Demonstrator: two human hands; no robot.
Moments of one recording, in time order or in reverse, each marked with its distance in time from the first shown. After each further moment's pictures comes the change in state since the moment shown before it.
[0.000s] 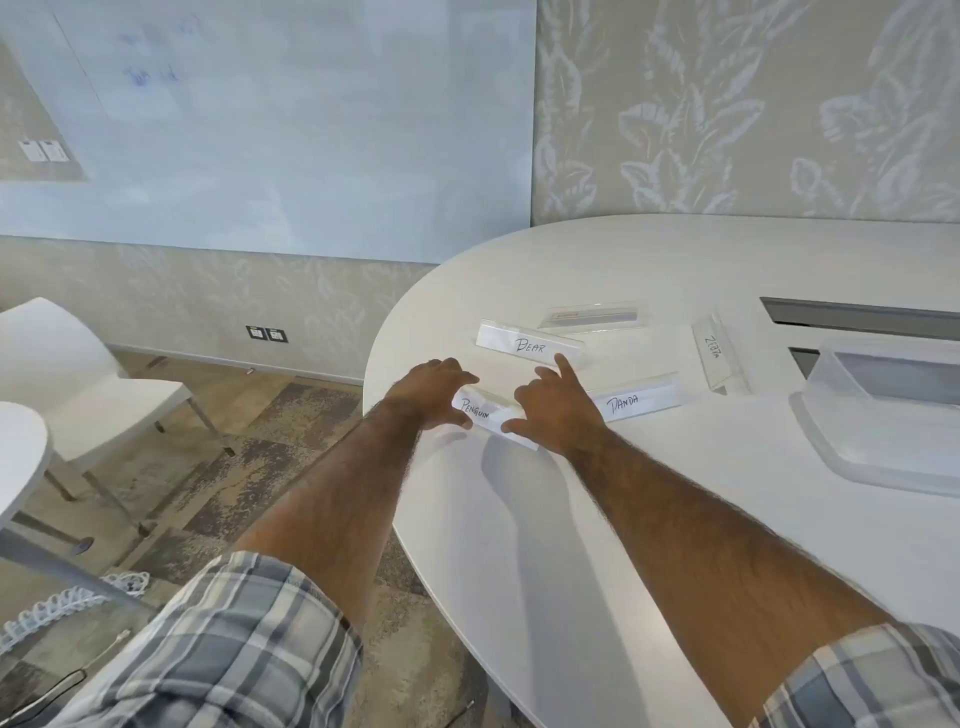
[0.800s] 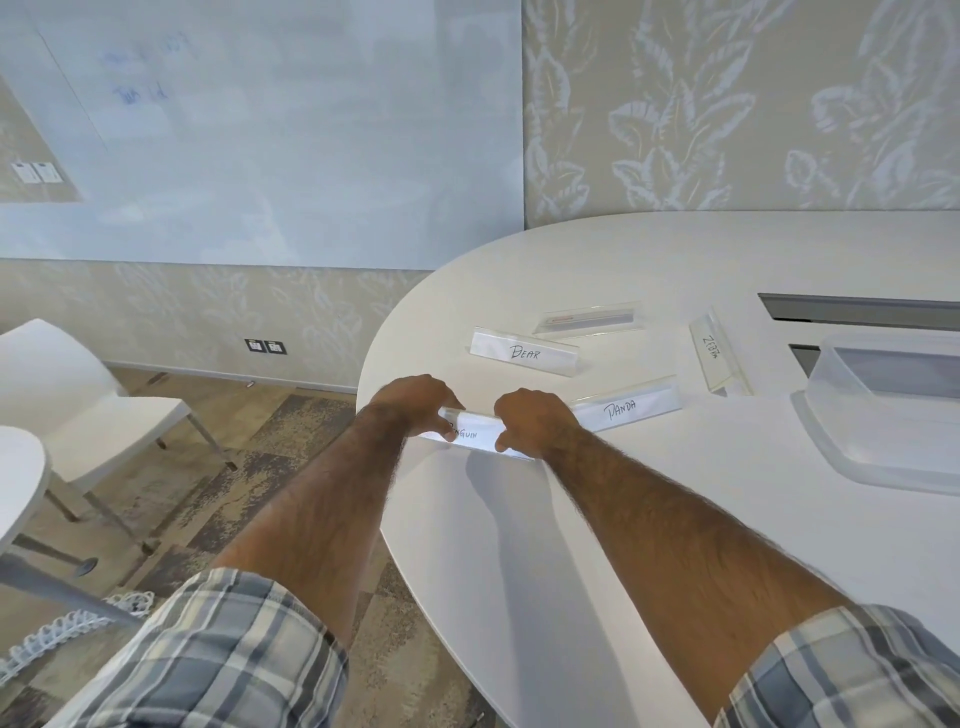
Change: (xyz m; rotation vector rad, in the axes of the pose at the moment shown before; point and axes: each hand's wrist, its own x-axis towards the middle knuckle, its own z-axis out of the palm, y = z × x) left_hand 0.007 -0.004 -0.010 0.065 -0.123 -0.088; right_hand 0.018 -0.009 0.003 0.233 -0.118 0.028
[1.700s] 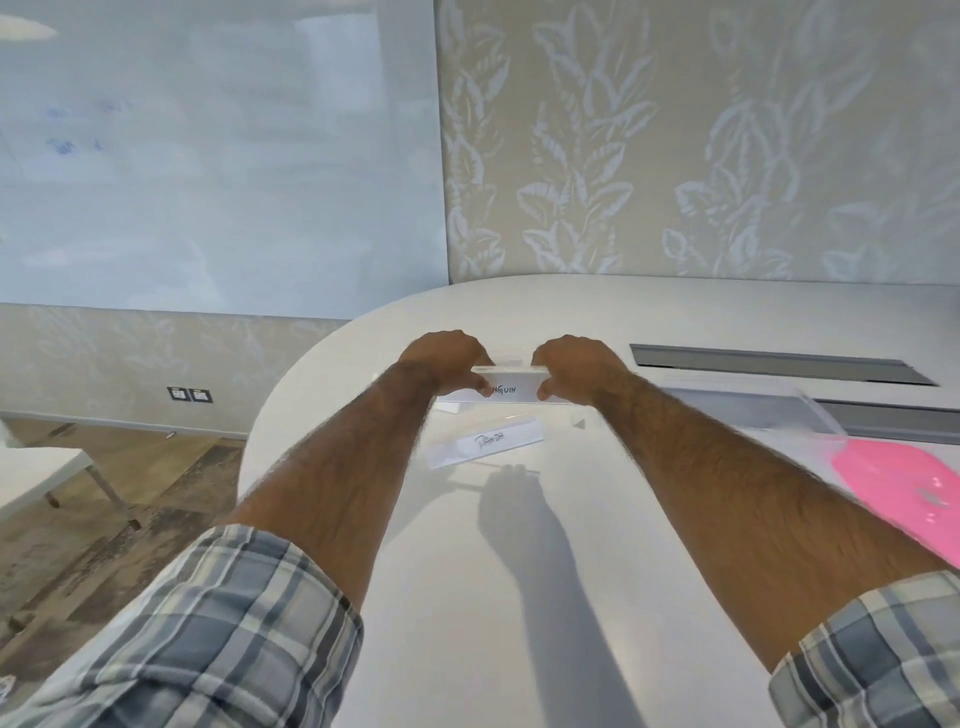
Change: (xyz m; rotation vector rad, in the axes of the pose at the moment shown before) left_hand 0.018 0.222 -0.105 0.054 0.248 0.208; right_hand -0.107 0.196 -0.133 -0.094 0.167 0.156
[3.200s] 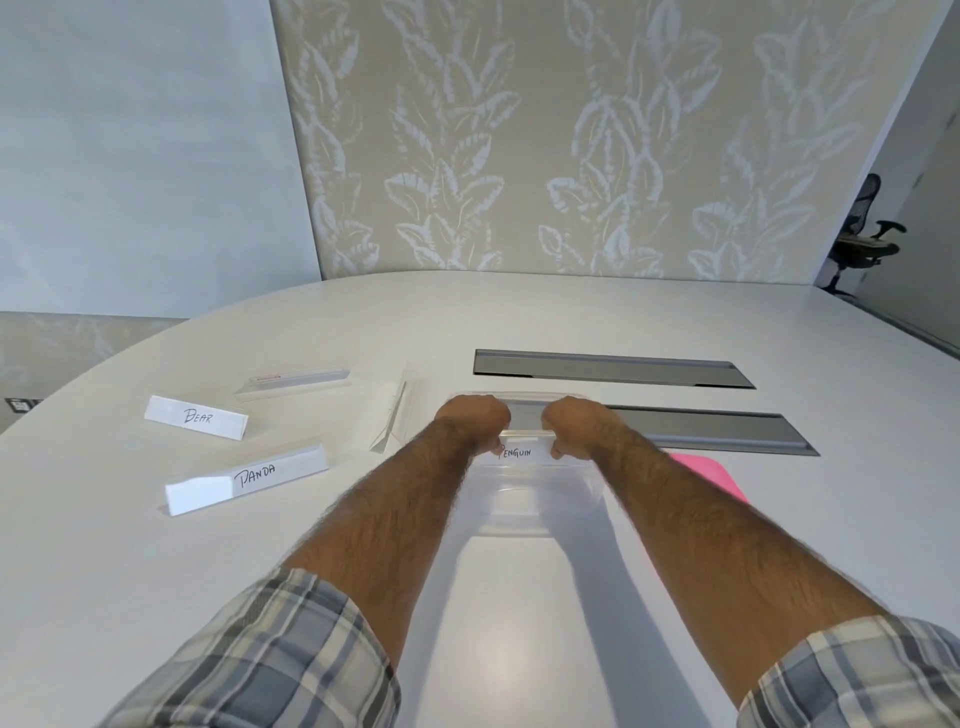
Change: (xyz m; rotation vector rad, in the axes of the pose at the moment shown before) left_hand 0.169 0.330 0.094 0.080 -0.183 0.096; right_hand -0.076 0.324 0.061 -0.122 -0.291 0.144
